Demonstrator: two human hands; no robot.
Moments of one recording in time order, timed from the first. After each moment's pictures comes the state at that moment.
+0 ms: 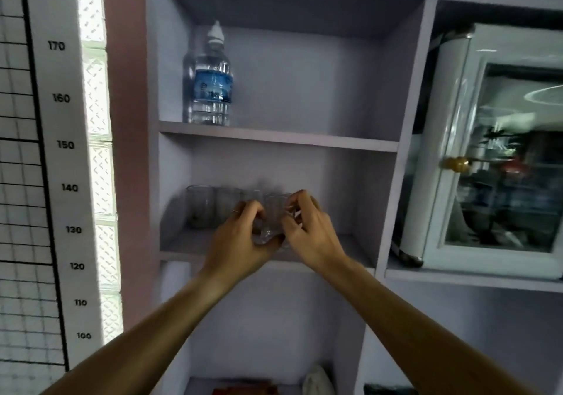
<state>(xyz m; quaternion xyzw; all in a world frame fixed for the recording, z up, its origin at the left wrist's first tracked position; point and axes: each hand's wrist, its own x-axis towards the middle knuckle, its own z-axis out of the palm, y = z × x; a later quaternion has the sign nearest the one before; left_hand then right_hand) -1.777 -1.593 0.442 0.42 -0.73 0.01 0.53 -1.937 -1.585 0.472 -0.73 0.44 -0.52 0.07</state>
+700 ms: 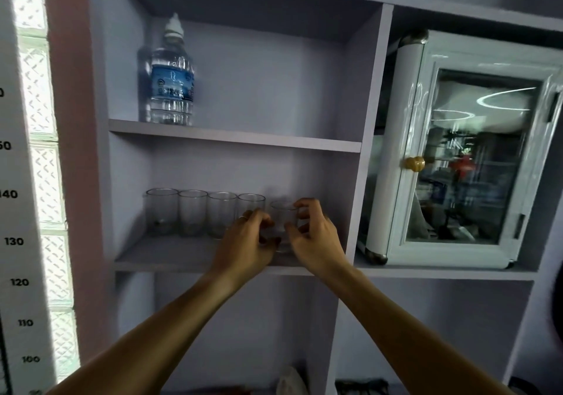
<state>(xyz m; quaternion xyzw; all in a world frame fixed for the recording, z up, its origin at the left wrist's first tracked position) -1.840 -1.619 0.439 0.43 -0.75 -0.02 0.51 -1.999 -1.592 0.456 -0.67 0.51 -0.53 0.10</state>
